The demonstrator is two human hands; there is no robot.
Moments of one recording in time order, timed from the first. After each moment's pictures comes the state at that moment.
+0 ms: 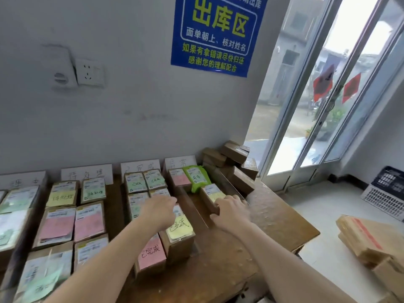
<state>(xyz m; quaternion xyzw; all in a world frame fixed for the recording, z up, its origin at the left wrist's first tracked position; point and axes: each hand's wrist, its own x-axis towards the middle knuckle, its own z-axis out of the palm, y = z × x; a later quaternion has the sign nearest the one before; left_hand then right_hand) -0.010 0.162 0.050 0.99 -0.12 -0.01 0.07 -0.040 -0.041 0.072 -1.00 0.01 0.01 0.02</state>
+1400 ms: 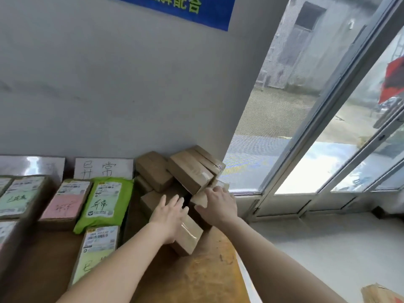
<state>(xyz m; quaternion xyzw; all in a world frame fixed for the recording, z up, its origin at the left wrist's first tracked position) 0.335 -0.229 -0.026 0.97 -0.14 -0.14 -0.11 0.371 -0.375 0.015 -0.99 -0.10 0.05 0.03</state>
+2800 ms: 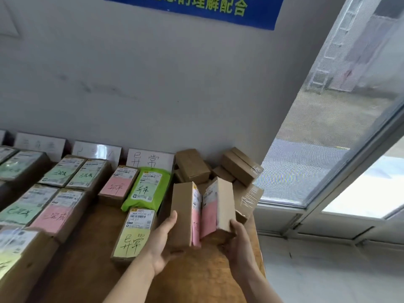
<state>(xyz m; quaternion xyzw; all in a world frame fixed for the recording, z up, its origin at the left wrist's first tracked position) 0.228 -0.210 -0.031 0.45 0.35 -0.04 0.82 0.294 -0.389 -0.037 -0.60 0.12 0.23 0.76</state>
